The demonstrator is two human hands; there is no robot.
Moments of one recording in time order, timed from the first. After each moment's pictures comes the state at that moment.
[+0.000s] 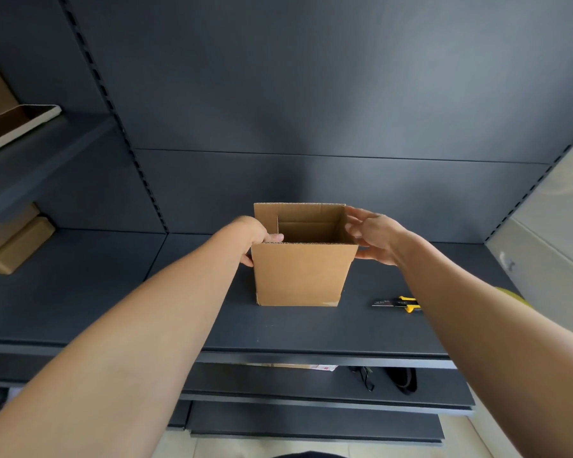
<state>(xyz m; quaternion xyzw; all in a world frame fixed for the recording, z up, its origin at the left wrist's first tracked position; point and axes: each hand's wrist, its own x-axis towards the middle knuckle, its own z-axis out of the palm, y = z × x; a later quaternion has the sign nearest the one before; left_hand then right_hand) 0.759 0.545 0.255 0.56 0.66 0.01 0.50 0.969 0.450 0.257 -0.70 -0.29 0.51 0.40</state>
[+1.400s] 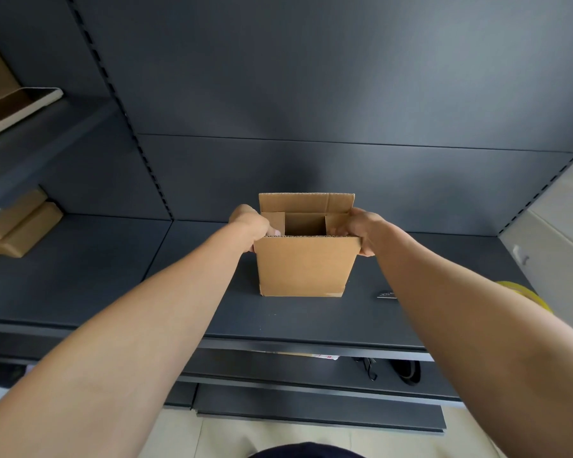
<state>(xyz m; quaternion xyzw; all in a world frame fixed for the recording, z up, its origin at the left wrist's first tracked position) 0.760 0.533 0.252 0.56 0.66 0.14 0.48 0.949 0.478 0.236 -0.73 -0.22 0.52 0.39</state>
